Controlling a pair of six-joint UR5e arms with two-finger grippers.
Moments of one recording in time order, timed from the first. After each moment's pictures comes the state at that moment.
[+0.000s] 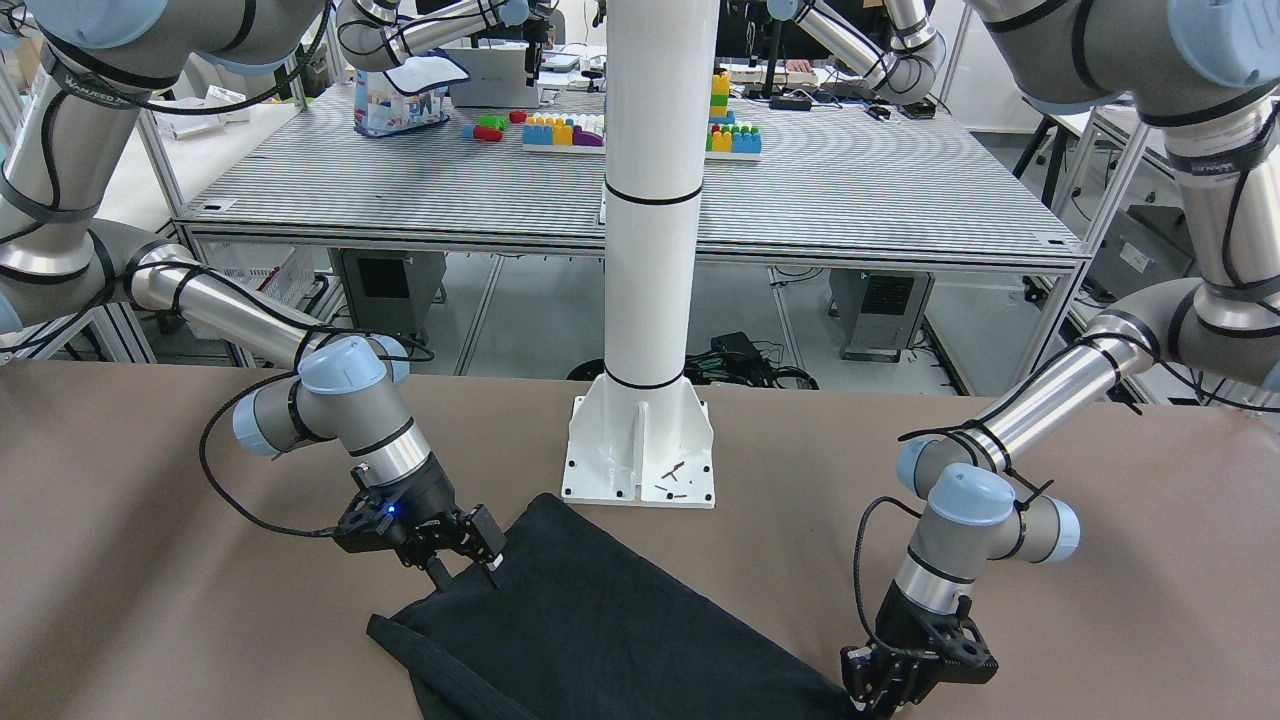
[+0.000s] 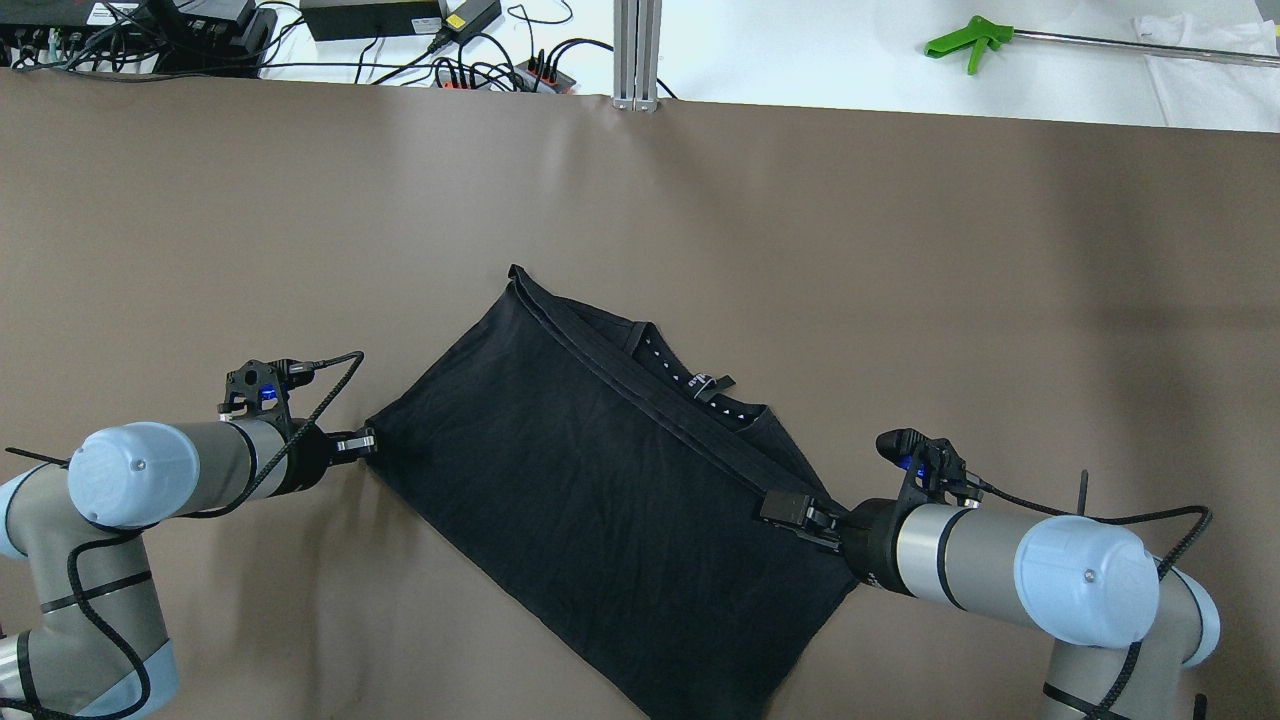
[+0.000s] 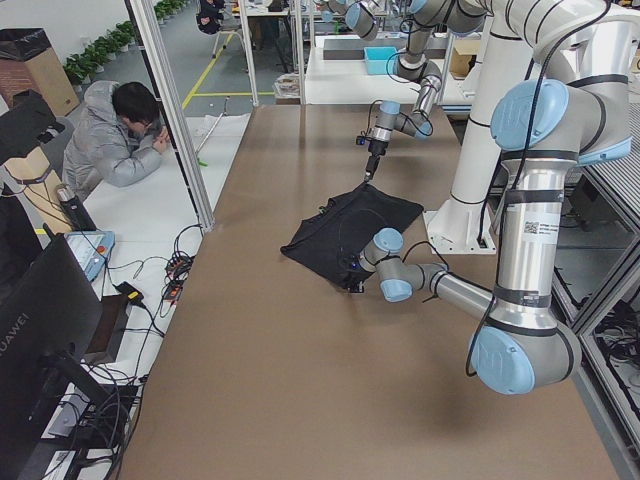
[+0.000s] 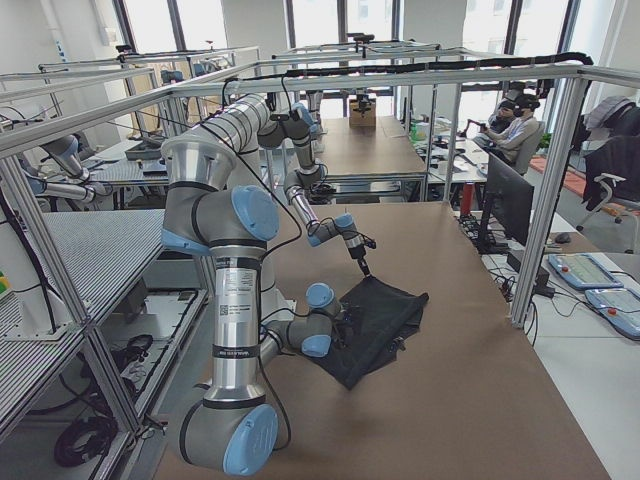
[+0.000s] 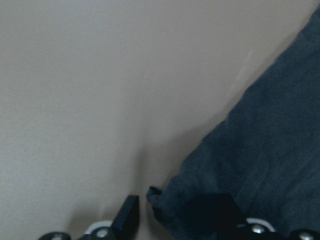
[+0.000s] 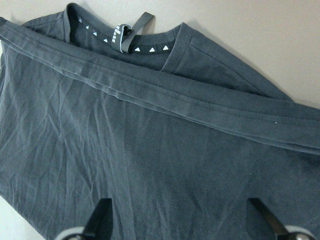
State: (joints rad) left arm -0.54 -1.73 -1.72 -2.36 -1.62 -1.47; right arm 0.43 -1.47 2.00 -0.84 1.67 1.69
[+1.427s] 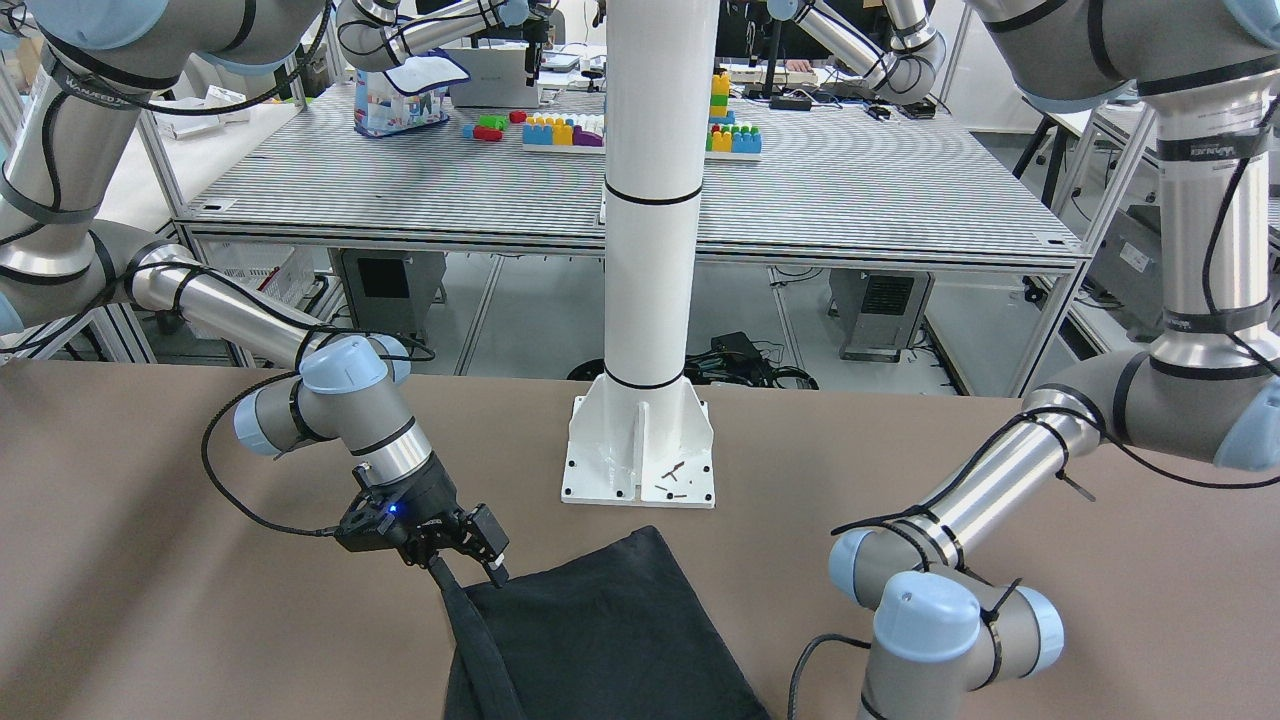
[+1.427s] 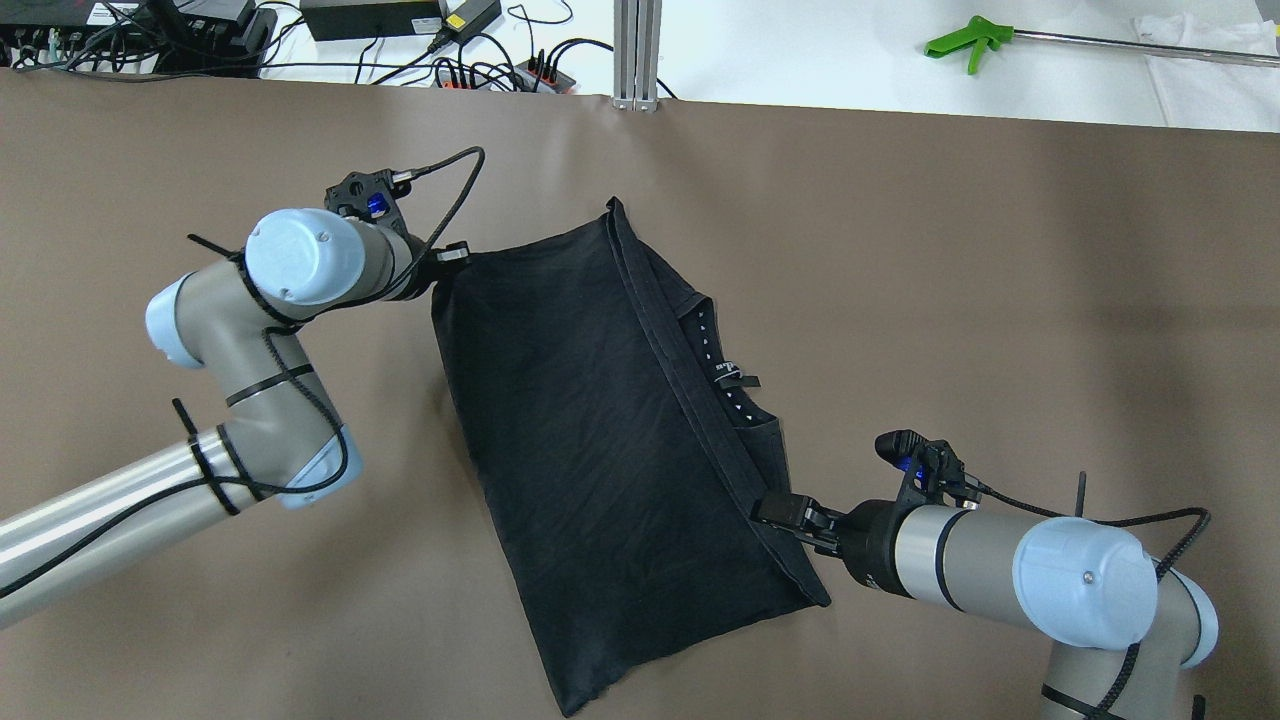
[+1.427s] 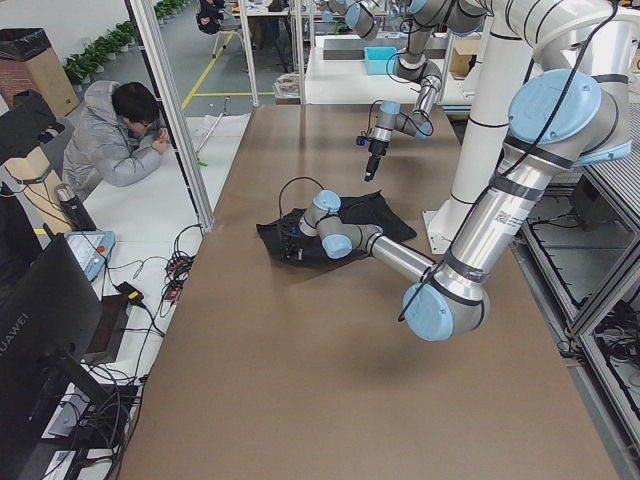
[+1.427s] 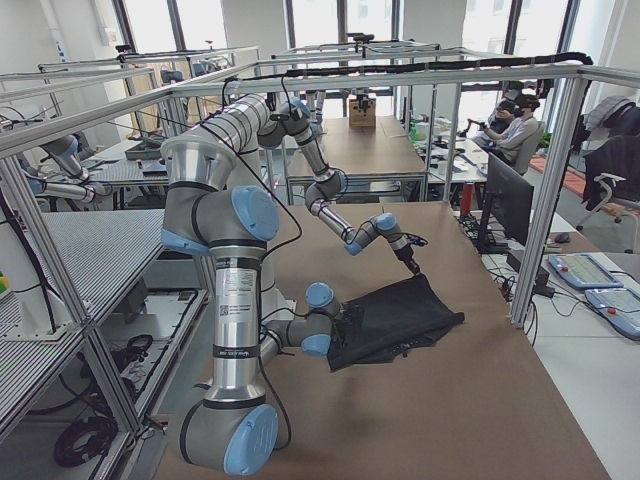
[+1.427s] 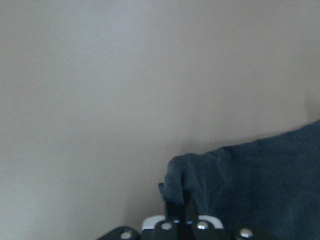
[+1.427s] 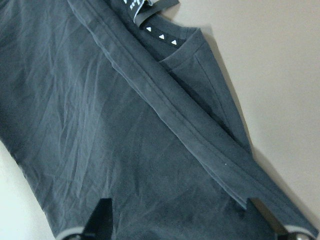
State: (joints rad) left arm -0.75 -2.19 -1.39 -2.14 -1.63 -1.43; right arm 0.43 -1.47 2.00 -0.84 1.67 1.70
